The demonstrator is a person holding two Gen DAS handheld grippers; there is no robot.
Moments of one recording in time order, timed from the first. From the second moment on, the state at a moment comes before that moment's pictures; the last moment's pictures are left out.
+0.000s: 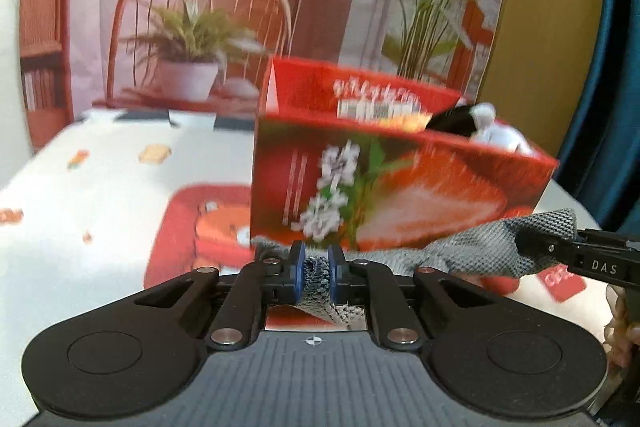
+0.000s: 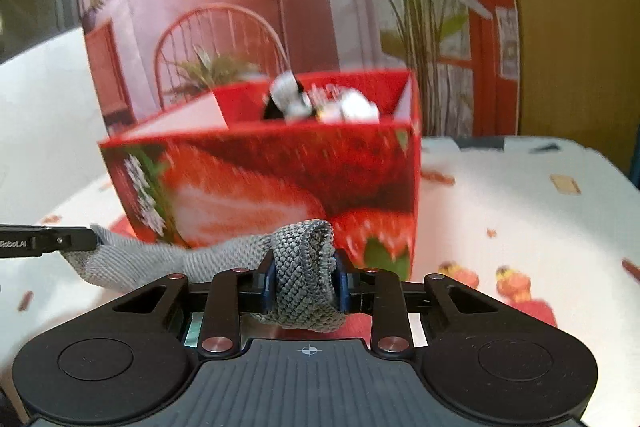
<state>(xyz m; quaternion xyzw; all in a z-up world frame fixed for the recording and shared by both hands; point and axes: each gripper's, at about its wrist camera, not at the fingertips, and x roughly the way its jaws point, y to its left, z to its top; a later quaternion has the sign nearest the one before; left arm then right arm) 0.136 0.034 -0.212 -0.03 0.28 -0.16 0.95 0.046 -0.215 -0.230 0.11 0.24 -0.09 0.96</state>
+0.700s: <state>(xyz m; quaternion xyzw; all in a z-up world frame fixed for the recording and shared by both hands) 0.150 0.006 -0.126 -0.02 0.18 -0.19 0.97 0.062 -0.225 -0.139 0.09 0.14 -0.06 0.98</state>
